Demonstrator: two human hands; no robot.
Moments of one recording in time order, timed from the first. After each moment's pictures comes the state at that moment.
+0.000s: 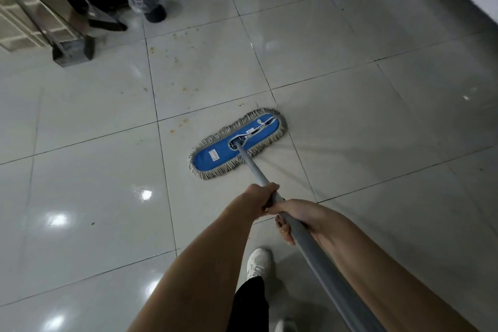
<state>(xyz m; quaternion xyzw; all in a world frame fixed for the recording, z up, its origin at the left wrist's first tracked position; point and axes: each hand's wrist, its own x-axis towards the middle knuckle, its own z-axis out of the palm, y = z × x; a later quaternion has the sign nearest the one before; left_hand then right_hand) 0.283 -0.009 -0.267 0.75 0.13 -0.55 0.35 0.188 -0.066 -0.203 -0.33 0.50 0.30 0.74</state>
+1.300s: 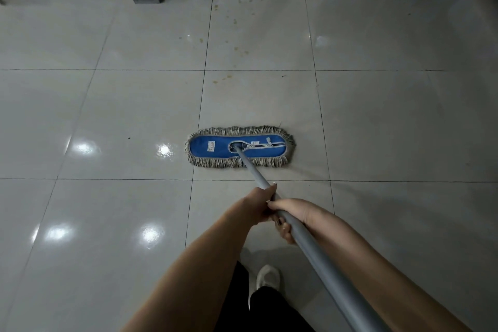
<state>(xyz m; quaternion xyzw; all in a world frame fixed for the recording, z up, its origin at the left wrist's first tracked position) 0.103 0.183 -0.258 0.62 0.21 -0.56 0.51 0.044 0.100 -0.197 -0.40 0.49 0.42 0.65</state>
